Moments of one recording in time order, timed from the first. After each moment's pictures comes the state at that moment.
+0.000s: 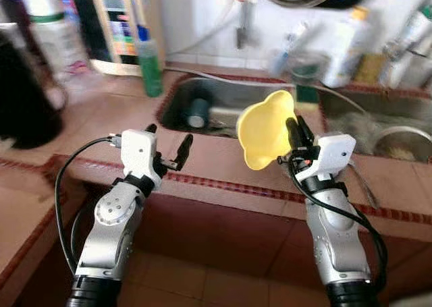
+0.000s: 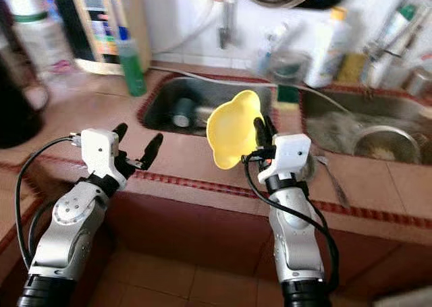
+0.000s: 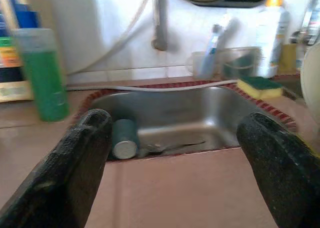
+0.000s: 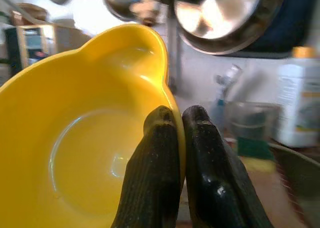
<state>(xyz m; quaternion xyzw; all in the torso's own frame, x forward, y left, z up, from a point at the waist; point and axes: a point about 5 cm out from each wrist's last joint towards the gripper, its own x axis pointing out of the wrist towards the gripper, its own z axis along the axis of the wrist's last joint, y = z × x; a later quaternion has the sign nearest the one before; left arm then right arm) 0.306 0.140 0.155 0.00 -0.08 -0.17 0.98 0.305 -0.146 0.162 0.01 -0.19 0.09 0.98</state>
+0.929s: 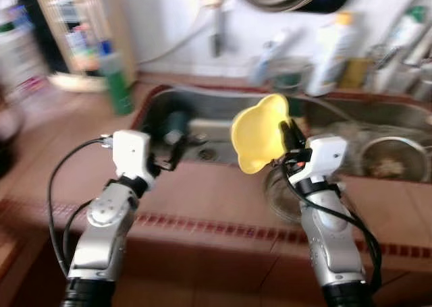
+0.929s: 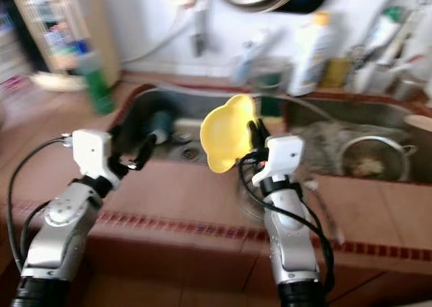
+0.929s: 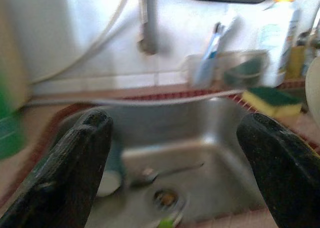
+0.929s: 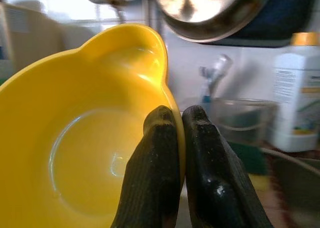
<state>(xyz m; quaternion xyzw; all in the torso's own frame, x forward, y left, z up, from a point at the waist) 0.305 0.148 0.155 0.00 -0.08 -0.17 0.98 0.304 -0.139 0.156 0.01 -0.18 0.10 0.98</state>
